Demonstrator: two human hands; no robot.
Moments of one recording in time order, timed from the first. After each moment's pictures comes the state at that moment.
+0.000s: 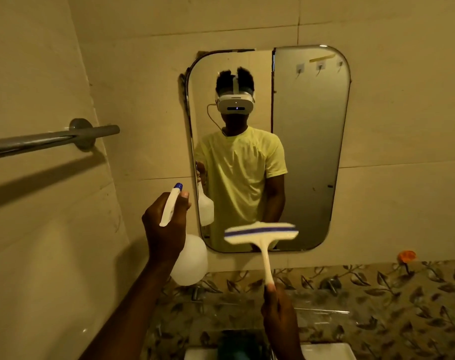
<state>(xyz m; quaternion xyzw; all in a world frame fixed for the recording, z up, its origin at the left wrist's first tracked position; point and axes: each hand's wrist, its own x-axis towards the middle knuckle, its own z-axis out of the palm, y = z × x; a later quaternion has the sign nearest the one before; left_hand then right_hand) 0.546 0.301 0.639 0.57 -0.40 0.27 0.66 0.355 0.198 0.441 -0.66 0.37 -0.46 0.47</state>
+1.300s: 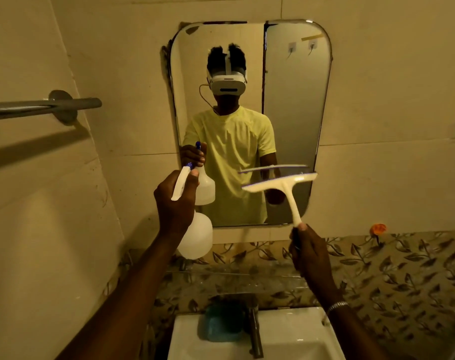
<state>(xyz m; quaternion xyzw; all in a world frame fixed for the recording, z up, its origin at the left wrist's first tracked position) 0.504 0.277 0.633 0.57 -0.42 0.21 0.68 0.261 0.139 0.519 -0.65 0.28 -0.49 0.51</state>
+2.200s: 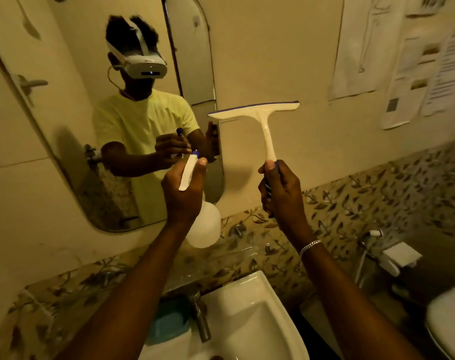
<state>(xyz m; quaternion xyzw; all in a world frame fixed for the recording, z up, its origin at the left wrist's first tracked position) 0.362 0.148 0.618 0.51 -0.53 0.09 0.67 0.170 0.101 0.598 -0.61 0.24 -0.61 0.44</state>
